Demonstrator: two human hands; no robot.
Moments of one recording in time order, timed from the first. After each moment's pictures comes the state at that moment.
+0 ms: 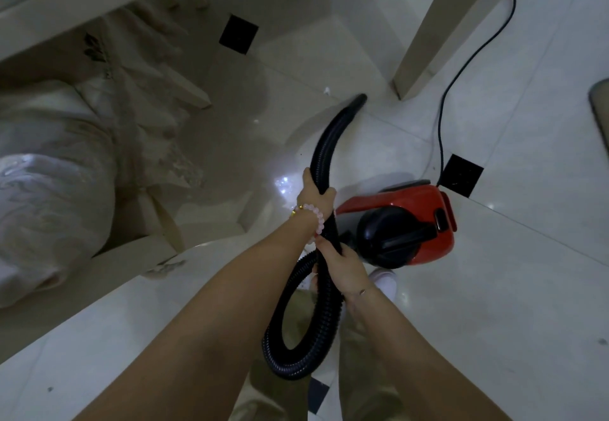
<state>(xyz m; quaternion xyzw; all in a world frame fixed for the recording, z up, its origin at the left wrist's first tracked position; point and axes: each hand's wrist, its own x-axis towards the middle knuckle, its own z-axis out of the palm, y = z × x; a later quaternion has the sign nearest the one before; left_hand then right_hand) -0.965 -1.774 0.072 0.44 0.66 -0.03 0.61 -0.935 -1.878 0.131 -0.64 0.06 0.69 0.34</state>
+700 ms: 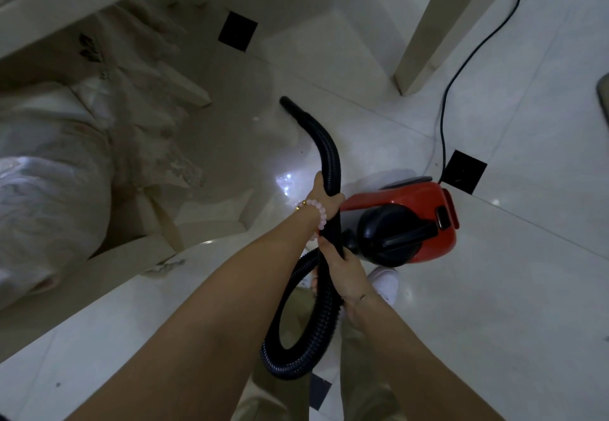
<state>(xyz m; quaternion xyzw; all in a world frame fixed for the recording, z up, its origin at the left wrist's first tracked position) -0.958 -1.771 0.064 0.45 0.61 -0.10 0.64 -0.937 -1.887 0.124 -0.64 0.09 0.69 0.34</state>
